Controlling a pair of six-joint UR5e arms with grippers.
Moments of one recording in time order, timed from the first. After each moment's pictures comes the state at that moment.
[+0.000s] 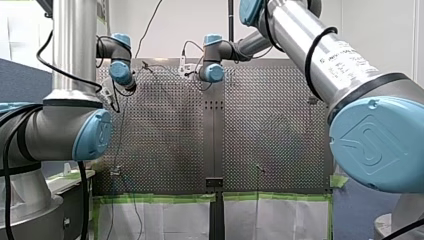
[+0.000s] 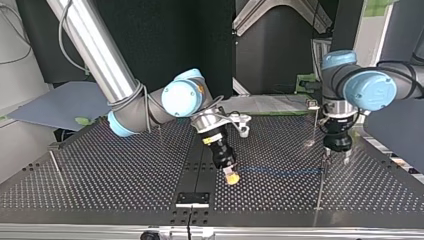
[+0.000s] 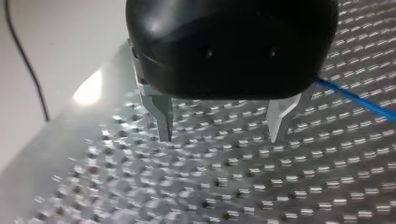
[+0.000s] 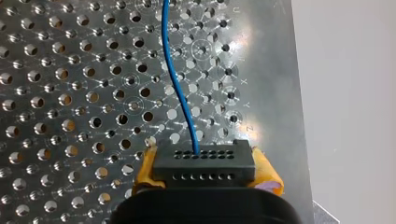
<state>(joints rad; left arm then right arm) 0.12 -1.62 -1.80 -2.92 -1.64 -2.06 2.36 -0.85 0.84 -0.19 1.52 1.63</state>
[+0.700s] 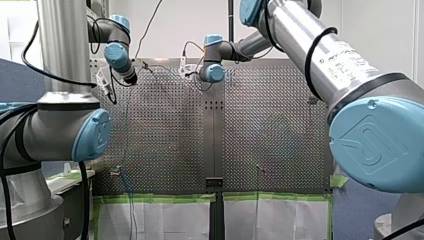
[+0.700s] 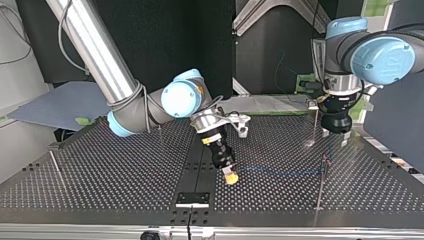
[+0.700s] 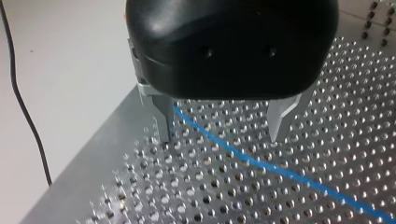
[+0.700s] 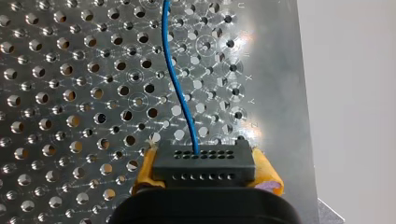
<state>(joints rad) 0.08 -1.44 -1.84 -3.11 -1.63 -2.04 2.36 -0.85 0.84 -0.18 1.52 1.63</state>
